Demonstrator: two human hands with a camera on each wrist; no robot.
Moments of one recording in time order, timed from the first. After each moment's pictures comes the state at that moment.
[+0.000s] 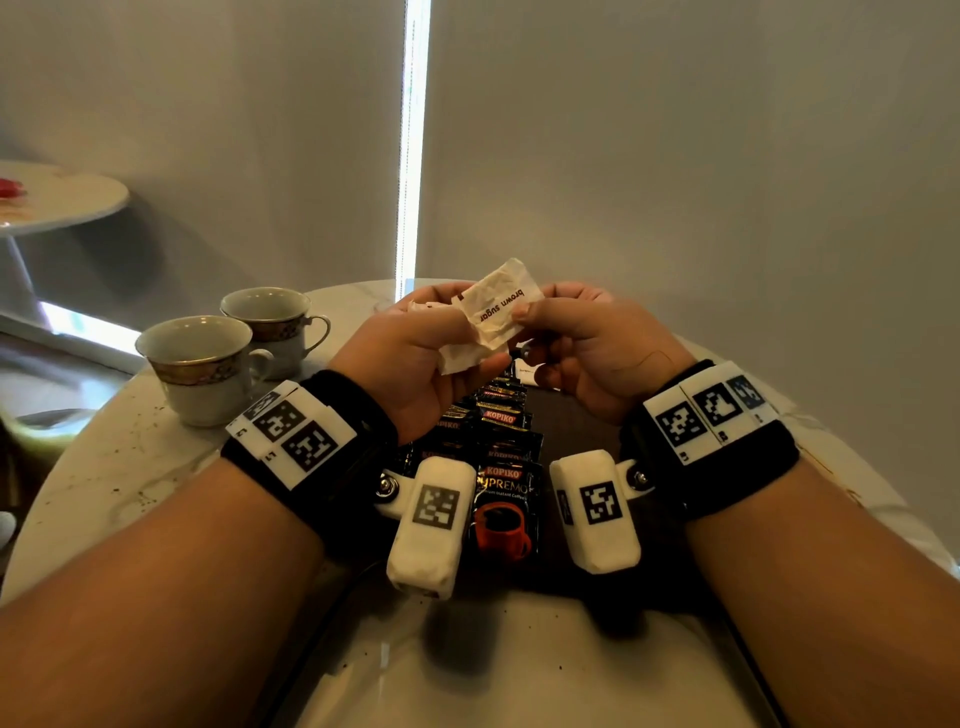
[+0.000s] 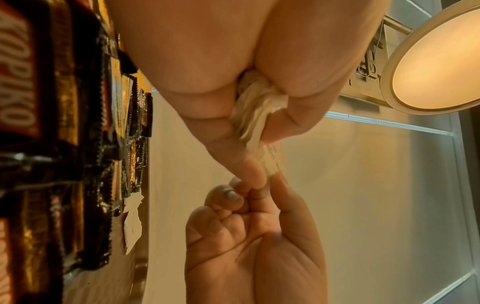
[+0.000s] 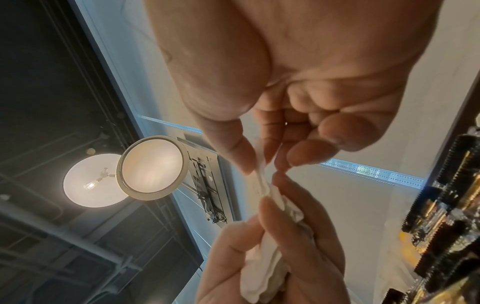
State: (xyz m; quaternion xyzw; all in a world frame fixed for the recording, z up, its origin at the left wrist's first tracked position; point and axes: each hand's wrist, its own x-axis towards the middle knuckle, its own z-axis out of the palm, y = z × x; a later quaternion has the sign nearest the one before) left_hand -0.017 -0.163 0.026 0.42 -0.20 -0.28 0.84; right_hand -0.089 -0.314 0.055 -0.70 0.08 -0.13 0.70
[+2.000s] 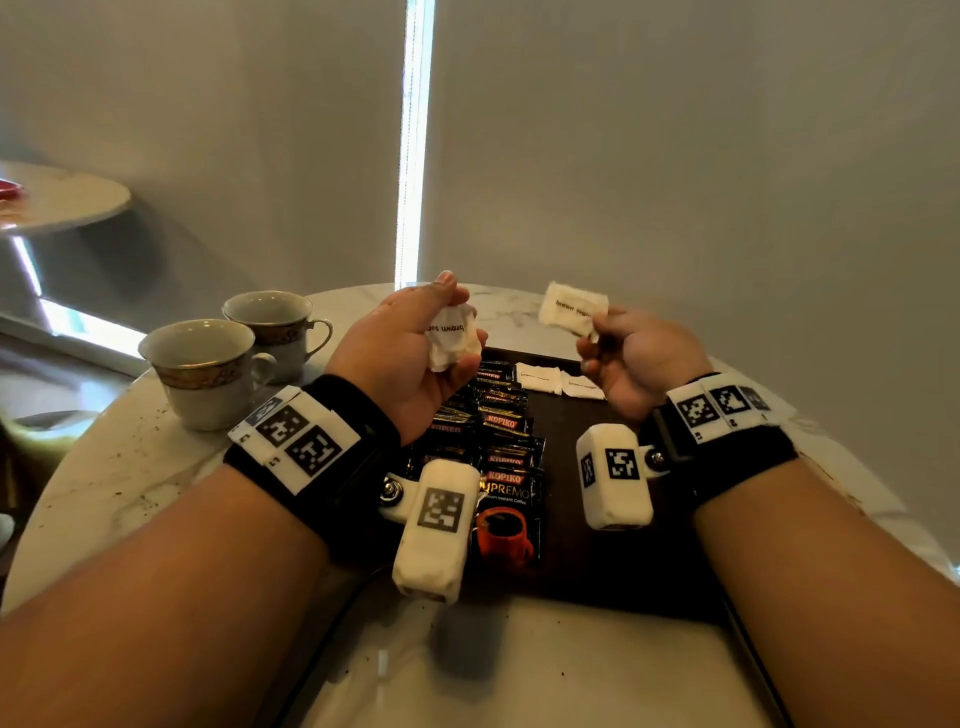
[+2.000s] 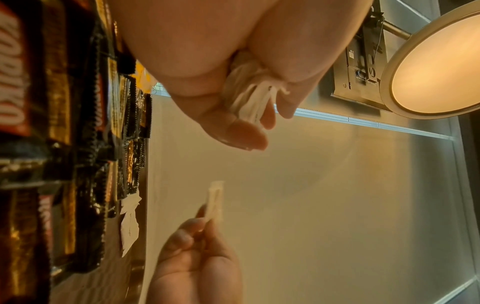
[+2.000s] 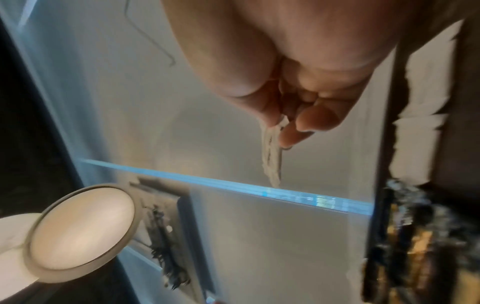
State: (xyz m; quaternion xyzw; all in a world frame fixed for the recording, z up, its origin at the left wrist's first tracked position) left_hand -0.006 -0.164 0.023 0.43 -0.14 -0.25 0.85; right_hand -0.068 -0.372 0.031 -0.58 0.22 -0.22 0.76
